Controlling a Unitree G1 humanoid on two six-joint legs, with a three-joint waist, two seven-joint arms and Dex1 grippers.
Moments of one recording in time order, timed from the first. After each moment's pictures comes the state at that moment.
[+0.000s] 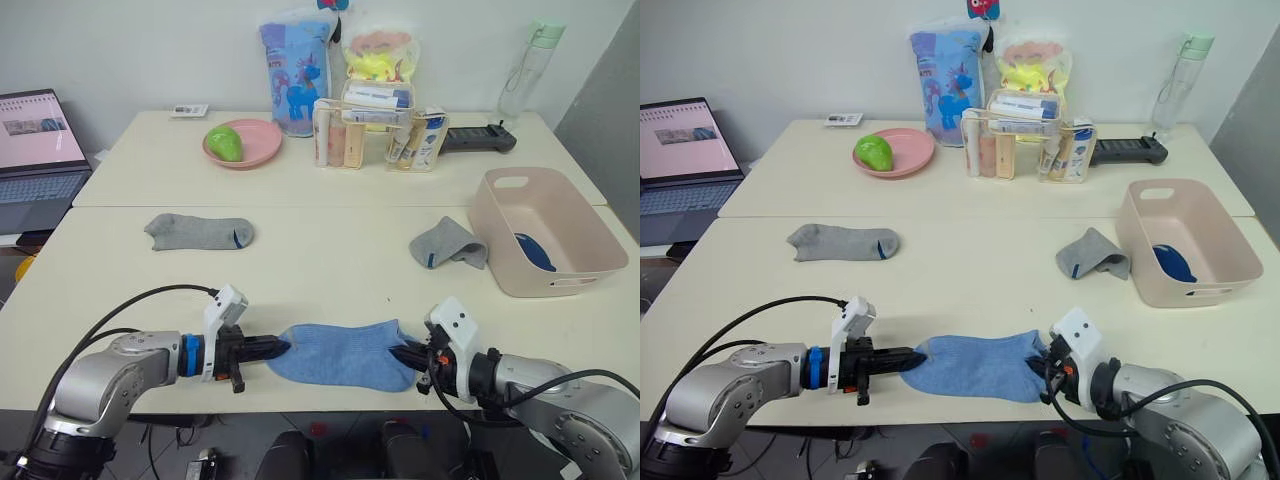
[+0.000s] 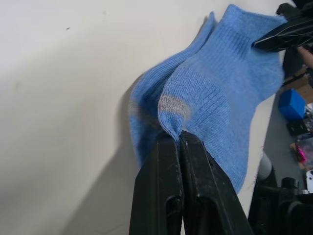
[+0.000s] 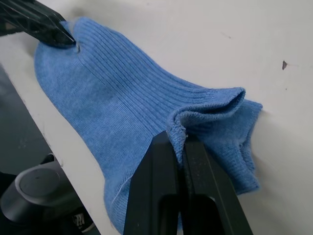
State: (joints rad) left arm -0.05 0.77 0.05 -0.30 -0.68 0.91 -0.99; right arm 0.03 -0.56 0.01 -0.83 0.73 1.16 0.37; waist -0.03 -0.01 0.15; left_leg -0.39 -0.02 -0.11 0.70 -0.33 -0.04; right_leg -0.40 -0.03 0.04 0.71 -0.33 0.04
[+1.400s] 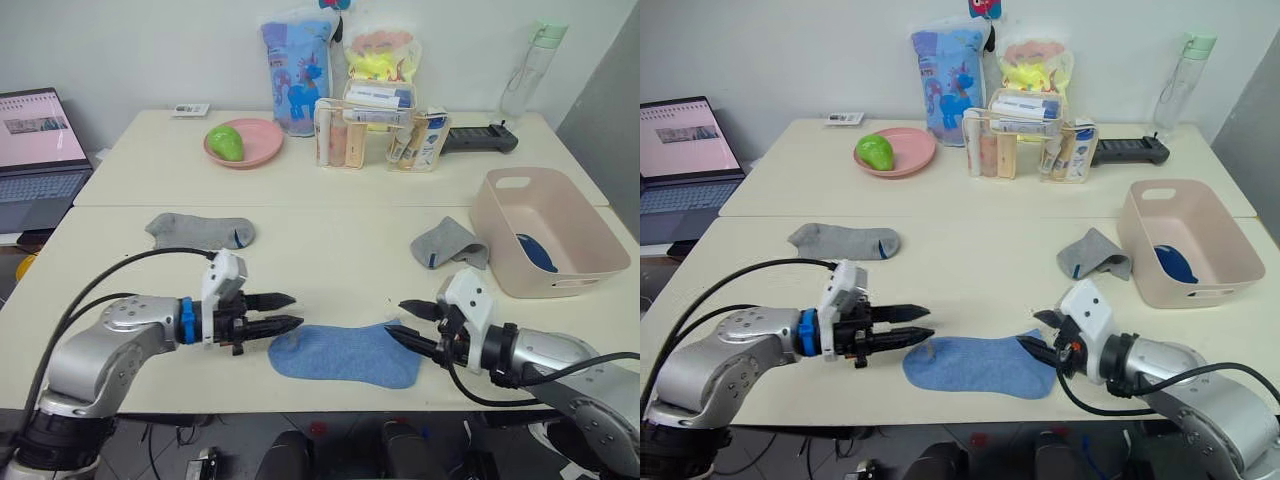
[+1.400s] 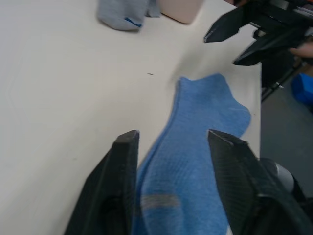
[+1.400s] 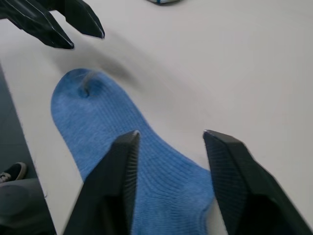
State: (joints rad) left arm -0.15 0.78 -0.04 -0.40 -0.62 0.69 -1.08; right arm -0.05 -0.67 0.10 -0.82 0.62 0.94 0.48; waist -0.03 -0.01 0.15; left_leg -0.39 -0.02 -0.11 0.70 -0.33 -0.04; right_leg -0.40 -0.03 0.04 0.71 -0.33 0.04
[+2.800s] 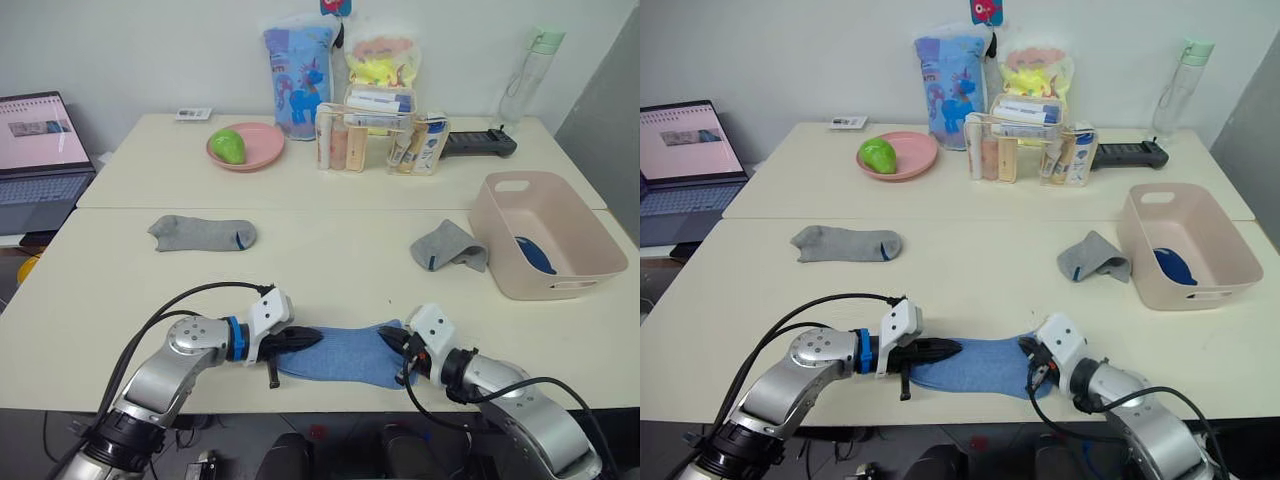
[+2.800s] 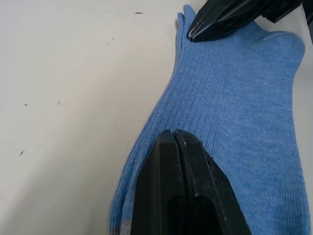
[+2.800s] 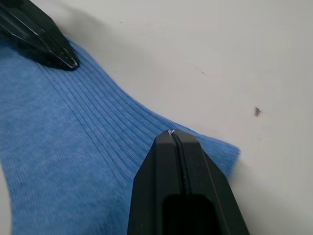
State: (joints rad) left arm -0.14 0.67 -0.23 -0.16 -0.29 0.32 -1.02; right arm 0.11 -0.54 0.23 -0.53 0.23 0.53 0.46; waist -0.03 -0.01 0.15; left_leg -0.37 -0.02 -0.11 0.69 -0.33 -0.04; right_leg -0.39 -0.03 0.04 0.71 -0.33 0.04
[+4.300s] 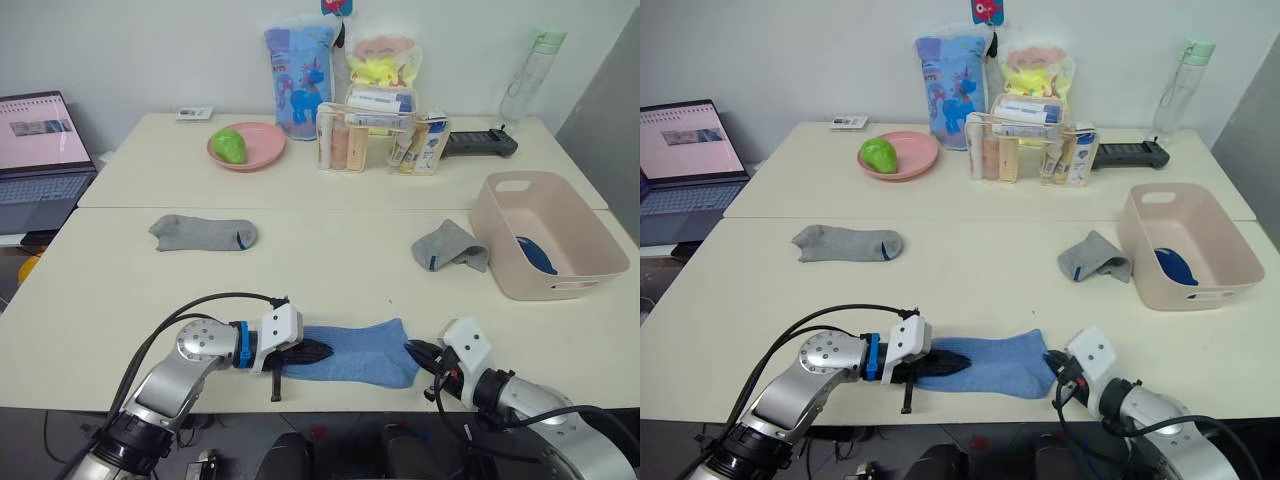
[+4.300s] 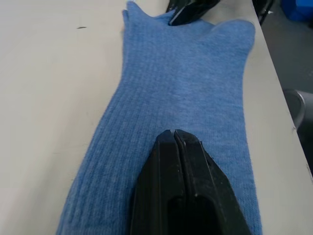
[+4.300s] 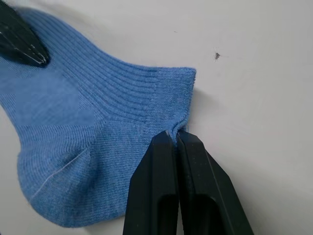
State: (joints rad) left arm -0.17 0.62 -0.27 -0.14 -0.26 0.22 -1.12; right arm 0.27 -0.52 0.06 -0.67 0.34 0.66 0.46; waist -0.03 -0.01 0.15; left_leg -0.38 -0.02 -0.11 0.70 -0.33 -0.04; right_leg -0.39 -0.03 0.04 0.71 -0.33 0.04
